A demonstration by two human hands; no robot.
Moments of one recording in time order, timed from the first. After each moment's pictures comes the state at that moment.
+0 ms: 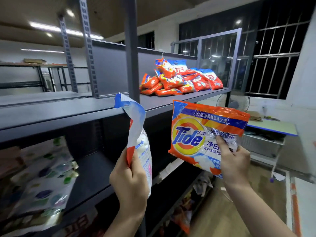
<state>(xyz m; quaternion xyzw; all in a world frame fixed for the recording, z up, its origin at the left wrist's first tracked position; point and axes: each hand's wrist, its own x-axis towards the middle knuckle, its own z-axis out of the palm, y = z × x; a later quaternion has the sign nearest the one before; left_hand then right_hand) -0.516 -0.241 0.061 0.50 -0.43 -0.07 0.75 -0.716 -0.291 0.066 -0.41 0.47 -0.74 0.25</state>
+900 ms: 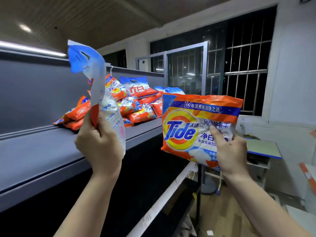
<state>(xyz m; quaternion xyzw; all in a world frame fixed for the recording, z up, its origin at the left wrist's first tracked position) -0.704 -0.601 0.177 0.42 -0.40 0.08 0.81 -0.939 -0.599 0.141 -0.45 0.42 -0.77 0.17</state>
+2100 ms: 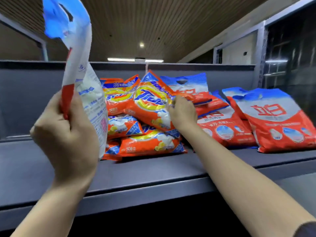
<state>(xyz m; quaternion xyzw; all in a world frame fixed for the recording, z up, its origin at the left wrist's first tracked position) -0.798 -0.863 0.220 0.49 -0.29 0.41 0.71 -0.866 -1.099 0.242 -0.81 0.38 -0.45 0.03</state>
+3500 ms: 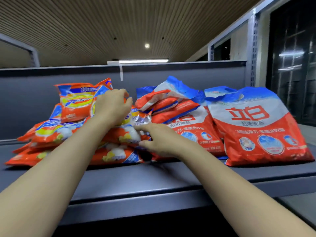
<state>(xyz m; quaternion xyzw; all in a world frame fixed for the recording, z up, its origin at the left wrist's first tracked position) -0.811 -1.069 0.277 0.79 -0.40 0.38 0.25 -0.956 -1.147 0.215 -0.96 0.08 -0.26 0.08</state>
